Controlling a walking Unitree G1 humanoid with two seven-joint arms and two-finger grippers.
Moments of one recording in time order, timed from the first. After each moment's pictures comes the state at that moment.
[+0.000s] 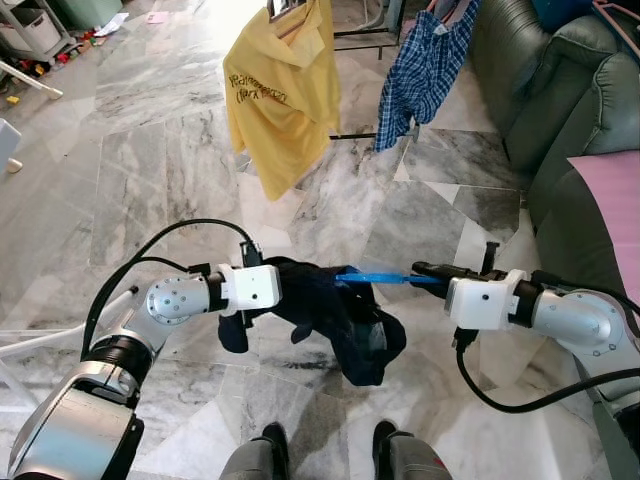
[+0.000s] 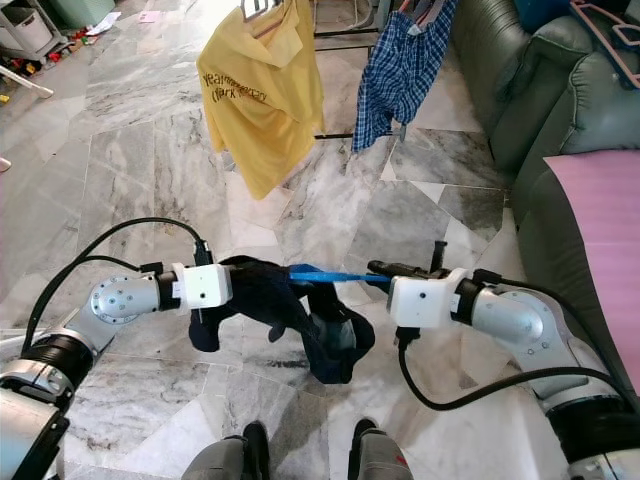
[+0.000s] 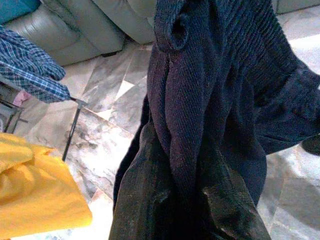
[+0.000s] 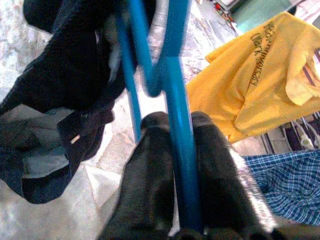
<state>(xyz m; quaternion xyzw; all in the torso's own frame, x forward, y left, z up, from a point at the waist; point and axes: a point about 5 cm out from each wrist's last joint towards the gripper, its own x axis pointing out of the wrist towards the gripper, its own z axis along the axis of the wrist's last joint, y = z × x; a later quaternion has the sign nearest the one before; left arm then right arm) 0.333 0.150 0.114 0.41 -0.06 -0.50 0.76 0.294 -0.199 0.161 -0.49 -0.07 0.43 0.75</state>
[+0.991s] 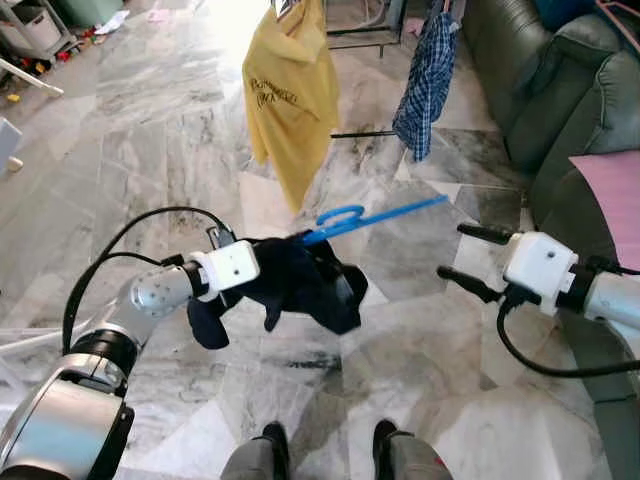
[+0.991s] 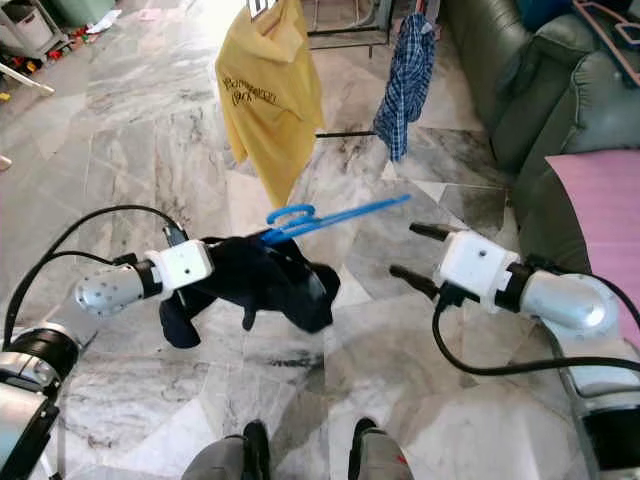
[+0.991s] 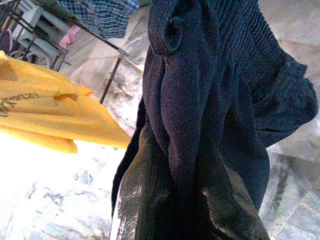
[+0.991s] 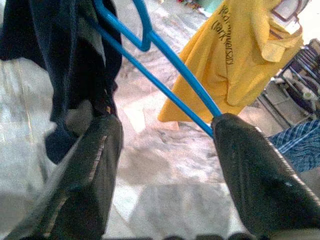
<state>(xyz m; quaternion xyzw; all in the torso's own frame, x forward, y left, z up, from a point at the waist) 0.351 0.181 0.122 0.42 -0.02 -0.38 0.83 0.287 -0.228 0.187 -0.34 -0.04 0.39 0.85</state>
